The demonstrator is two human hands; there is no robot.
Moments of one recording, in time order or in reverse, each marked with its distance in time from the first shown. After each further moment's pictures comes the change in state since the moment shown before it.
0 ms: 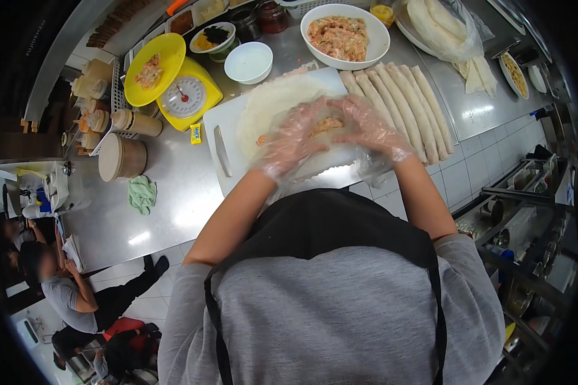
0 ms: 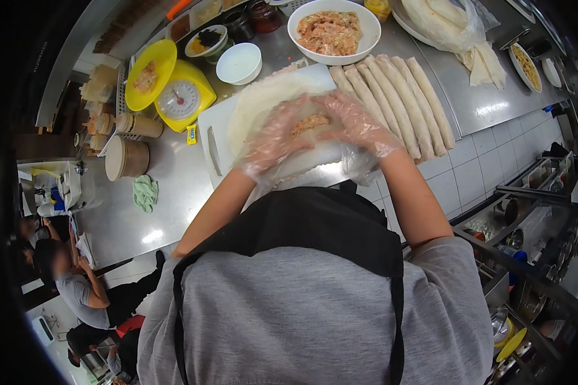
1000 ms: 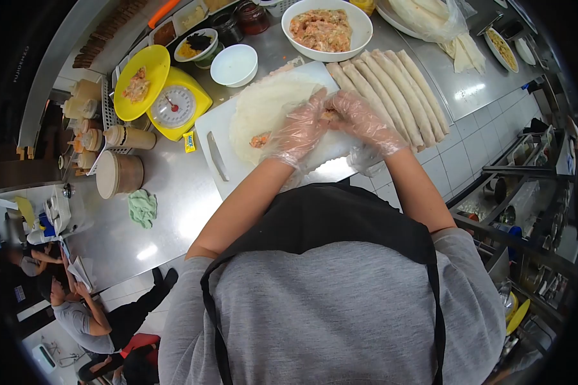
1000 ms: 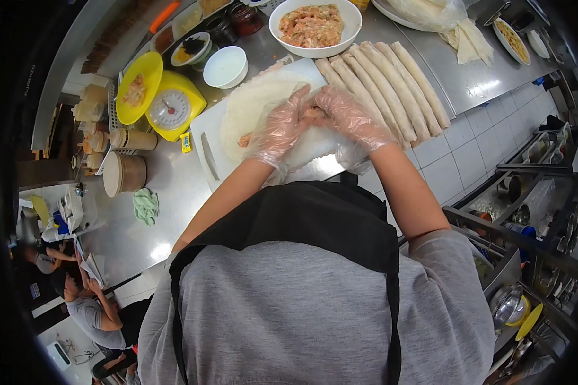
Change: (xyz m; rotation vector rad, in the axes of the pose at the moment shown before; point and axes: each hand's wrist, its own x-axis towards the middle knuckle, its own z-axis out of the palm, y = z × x) left_hand 0.020 -0.008 0.033 -0.241 -0.205 -0.145; right_hand -0.009 0.000 0.001 -0.013 0.003 0.107
